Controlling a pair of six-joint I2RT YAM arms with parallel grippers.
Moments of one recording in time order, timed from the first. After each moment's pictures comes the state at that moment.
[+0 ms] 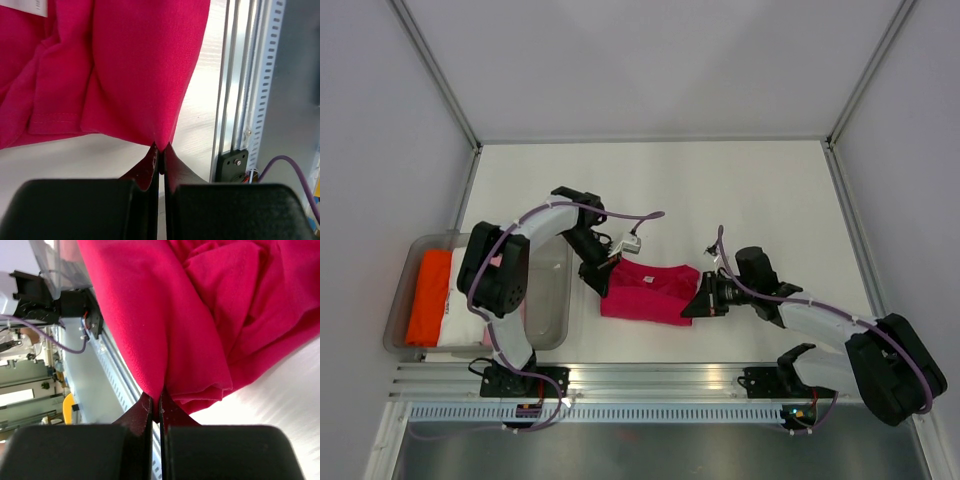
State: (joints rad) left arm -0.42 1.84 1.29 -1.27 0.72 1.08; right arm 0.47 1.21 0.37 0.11 -0.79 0.61
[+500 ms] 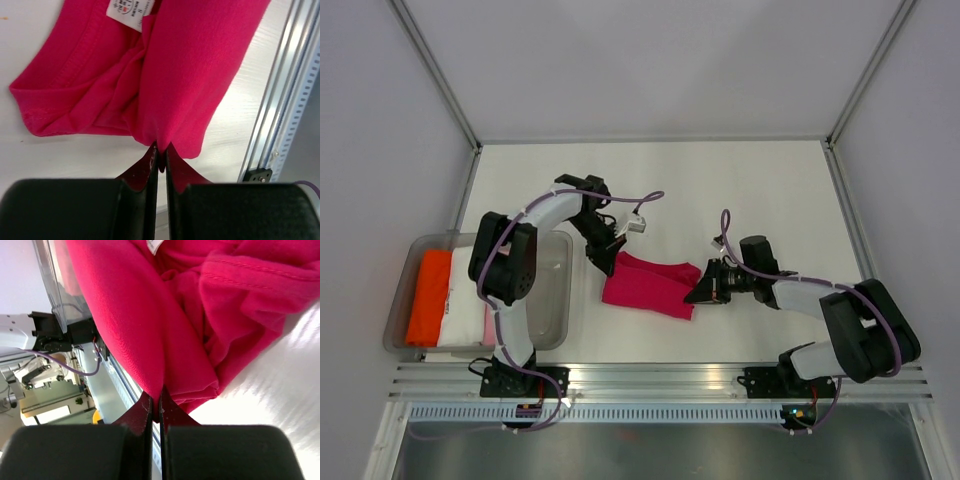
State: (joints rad) left arm -0.39 1.96 1.45 -1.21 0.68 0.94; right arm 0.36 1.38 0.41 0.18 -0.86 0.68
